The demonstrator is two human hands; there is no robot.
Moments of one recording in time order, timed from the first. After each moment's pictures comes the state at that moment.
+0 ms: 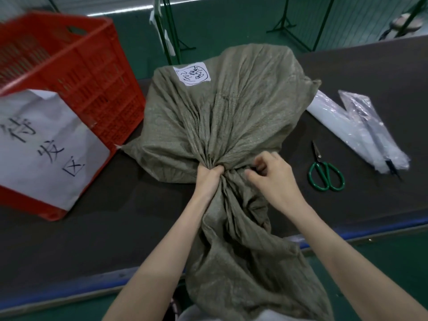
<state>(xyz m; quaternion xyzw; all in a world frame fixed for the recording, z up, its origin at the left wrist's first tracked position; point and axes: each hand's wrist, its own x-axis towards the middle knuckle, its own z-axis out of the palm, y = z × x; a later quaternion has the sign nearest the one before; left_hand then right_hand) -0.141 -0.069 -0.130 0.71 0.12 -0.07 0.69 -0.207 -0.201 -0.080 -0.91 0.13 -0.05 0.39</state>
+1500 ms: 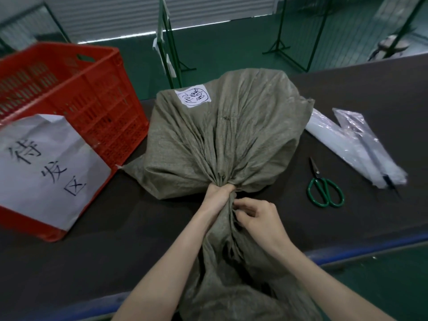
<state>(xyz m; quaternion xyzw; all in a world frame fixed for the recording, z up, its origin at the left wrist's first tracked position) -0.144 -0.083 -0.120 0.70 0.14 -0.22 0.66 -0.235 -0.173 -0.107 -0.83 0.09 -0.02 0.55</state>
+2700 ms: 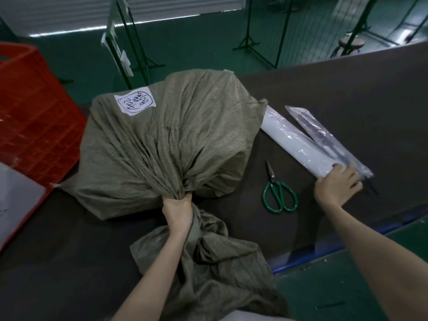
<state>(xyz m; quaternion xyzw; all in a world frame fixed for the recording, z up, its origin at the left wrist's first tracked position) -0.132 -0.142 -0.180 0.79 0.19 0.05 0.58 -0.187 -0.486 -0.194 -0.85 0.50 -0.15 0.10</state>
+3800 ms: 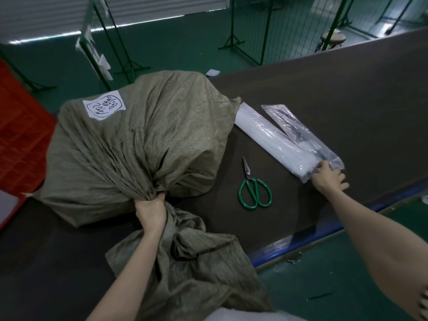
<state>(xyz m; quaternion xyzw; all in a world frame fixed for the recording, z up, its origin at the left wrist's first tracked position) -0.122 -0.146 -0.196 0.79 0.22 0.08 0.56 -0.212 -0.561 -0.189 -0.84 0.50 0.05 0.21</state>
